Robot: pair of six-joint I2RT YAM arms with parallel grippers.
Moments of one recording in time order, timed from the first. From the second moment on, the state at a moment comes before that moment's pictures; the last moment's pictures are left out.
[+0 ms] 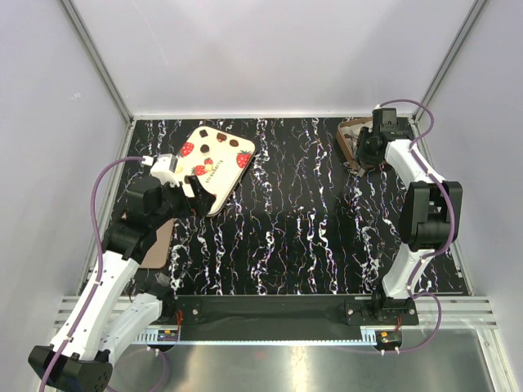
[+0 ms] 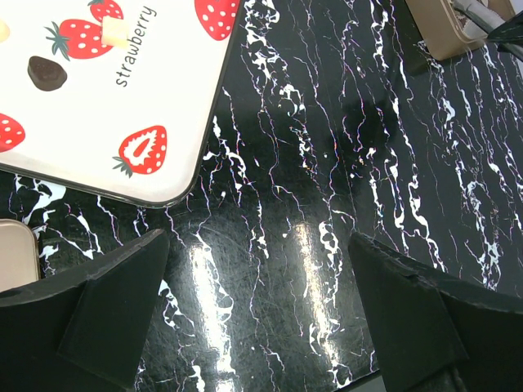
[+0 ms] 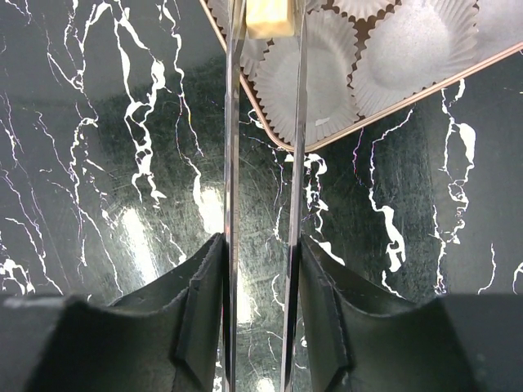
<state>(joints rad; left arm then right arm) -0.29 0.76 0.82 -0.53 0.13 -0.39 0.01 1.85 1.48 -0.52 -0.02 0.30</state>
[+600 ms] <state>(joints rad) -0.29 0.76 0.82 -0.53 0.13 -0.39 0.01 1.82 1.55 -0.58 0.01 0.29</state>
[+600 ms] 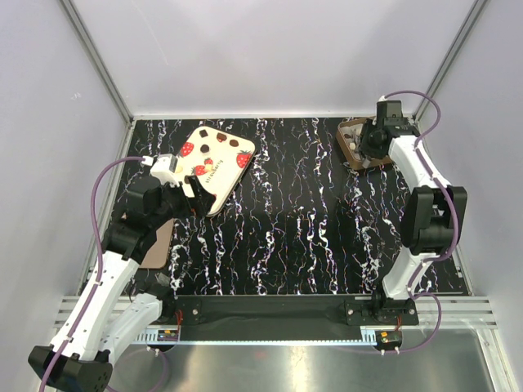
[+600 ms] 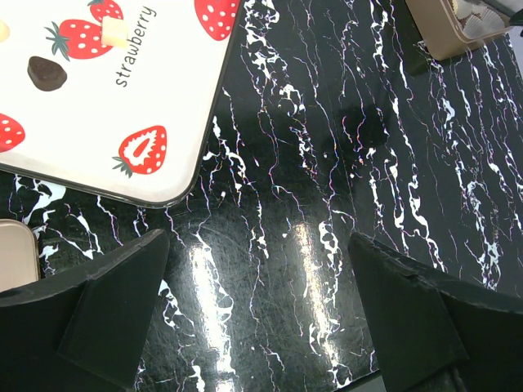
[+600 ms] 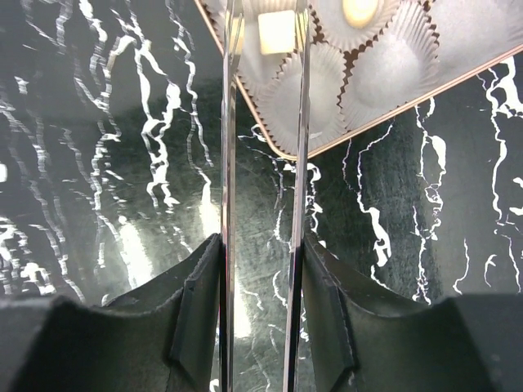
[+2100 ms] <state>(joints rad) -0.29 0.75 0.82 -0.53 0.13 -0.39 0.80 2.26 1.91 -0.36 -0.03 0.28</state>
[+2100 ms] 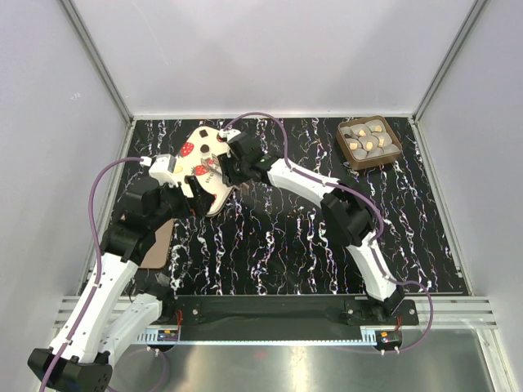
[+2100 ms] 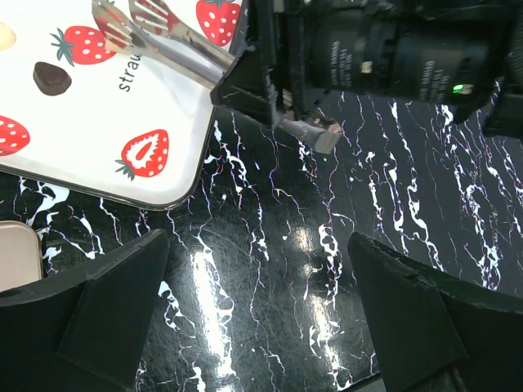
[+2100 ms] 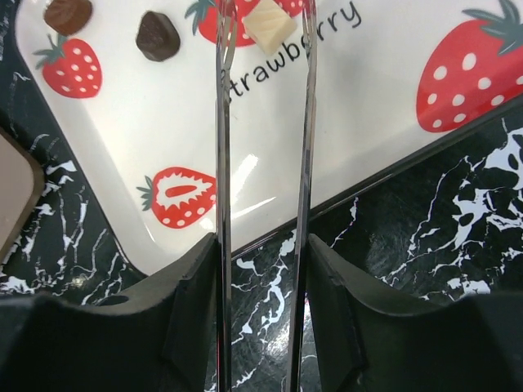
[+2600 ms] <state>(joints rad) -0.29 0.75 0.82 -0.53 0.13 -0.39 0.83 2.34 1.96 -0.40 0.01 0.24</state>
